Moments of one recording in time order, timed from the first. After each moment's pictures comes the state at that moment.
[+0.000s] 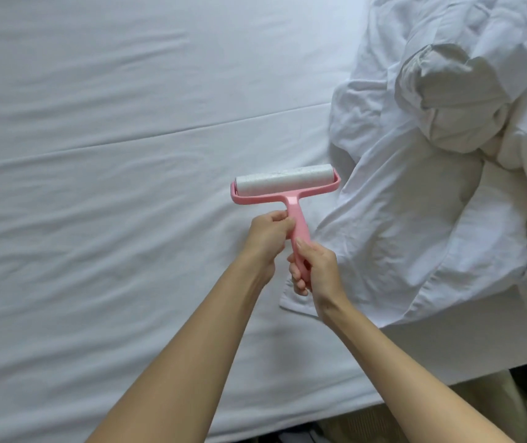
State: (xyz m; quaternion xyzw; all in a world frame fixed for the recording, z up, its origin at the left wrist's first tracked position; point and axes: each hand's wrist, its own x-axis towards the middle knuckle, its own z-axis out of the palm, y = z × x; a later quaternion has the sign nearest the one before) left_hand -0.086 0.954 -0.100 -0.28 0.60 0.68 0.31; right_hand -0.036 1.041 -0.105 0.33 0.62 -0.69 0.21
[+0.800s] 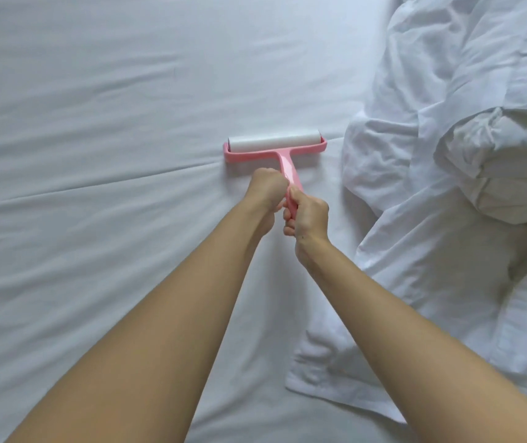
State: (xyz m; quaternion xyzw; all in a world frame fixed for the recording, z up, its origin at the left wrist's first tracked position) left_hand -0.257 0.954 -0.133 -0.27 0.66 0.63 0.30; right_hand -0.222 1.020 -0.163 0.40 0.63 -0.66 0.11
